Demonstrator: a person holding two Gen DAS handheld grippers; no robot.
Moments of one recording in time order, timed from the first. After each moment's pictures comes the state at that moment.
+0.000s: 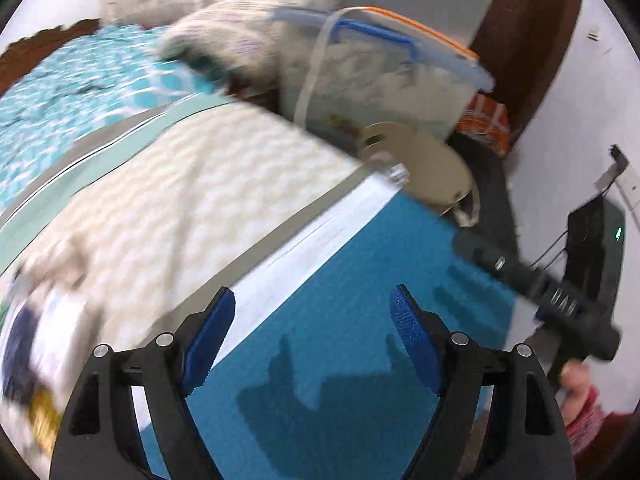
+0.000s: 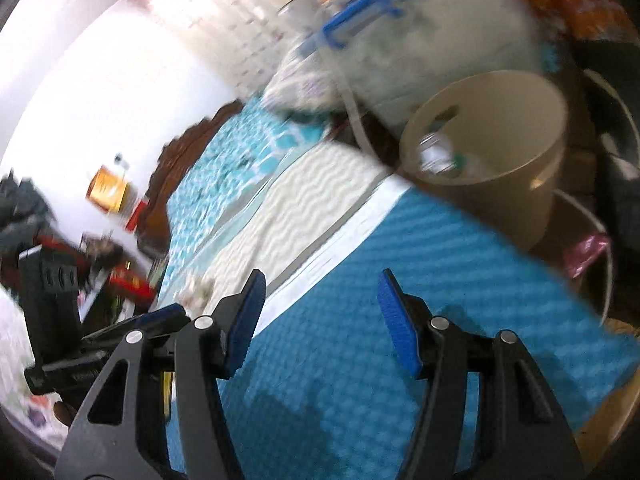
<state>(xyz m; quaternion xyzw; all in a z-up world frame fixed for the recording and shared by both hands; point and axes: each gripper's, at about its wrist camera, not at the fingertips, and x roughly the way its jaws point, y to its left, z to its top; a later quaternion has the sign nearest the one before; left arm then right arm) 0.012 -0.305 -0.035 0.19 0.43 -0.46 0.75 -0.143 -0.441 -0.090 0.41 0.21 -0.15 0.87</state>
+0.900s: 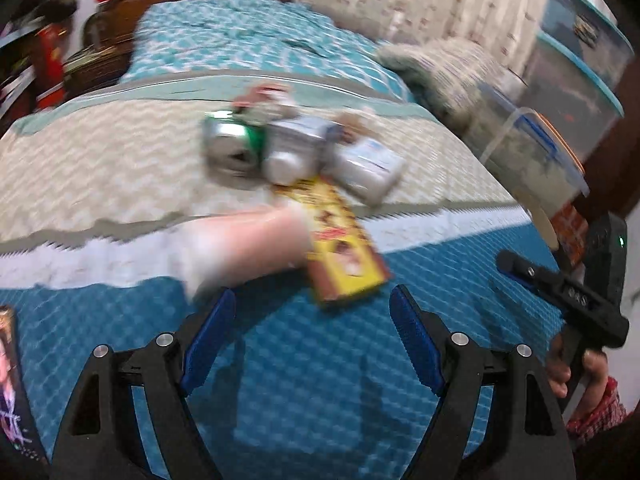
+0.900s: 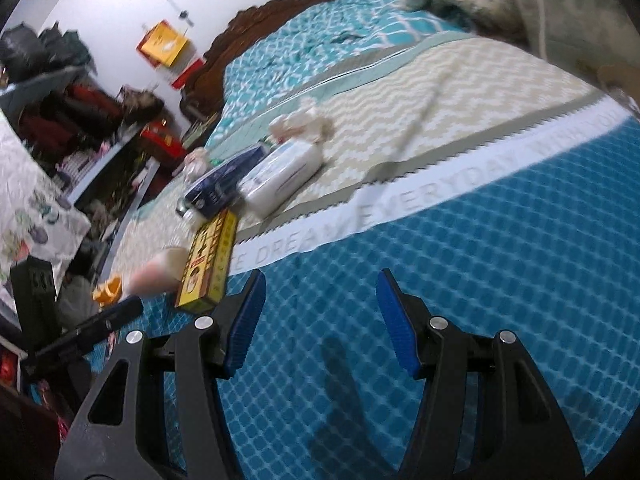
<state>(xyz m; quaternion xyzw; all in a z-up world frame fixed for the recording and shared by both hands) 0.037 0.036 -0.053 0.00 0.45 -0.26 0.86 -0.024 -0.245 -0.093 0.29 0.36 0.00 0.89</state>
